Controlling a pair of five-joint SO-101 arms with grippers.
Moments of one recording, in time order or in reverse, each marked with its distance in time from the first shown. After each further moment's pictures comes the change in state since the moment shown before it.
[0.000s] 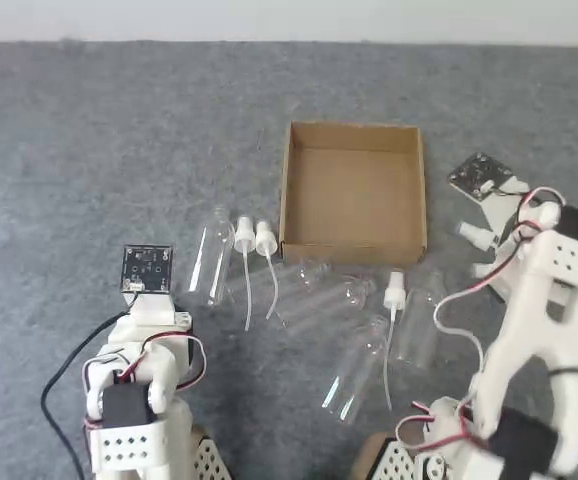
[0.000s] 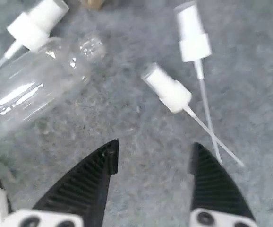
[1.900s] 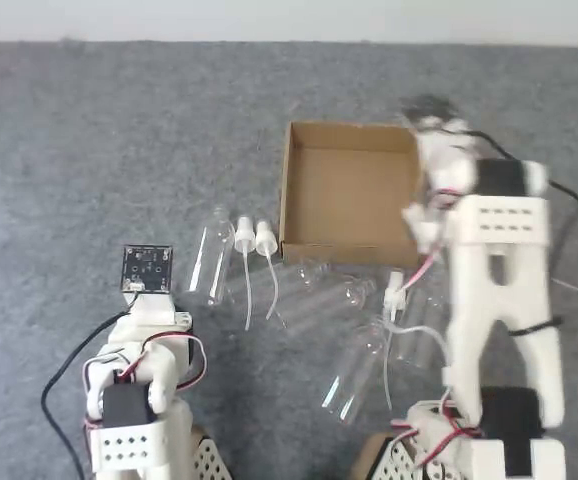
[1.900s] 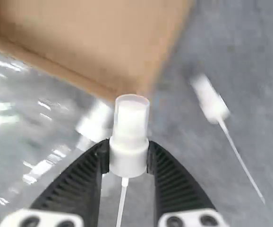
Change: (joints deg) left arm 0.0 0.0 0.0 0.0 0.0; right arm -22.9 5.5 -16.9 6.9 -36.7
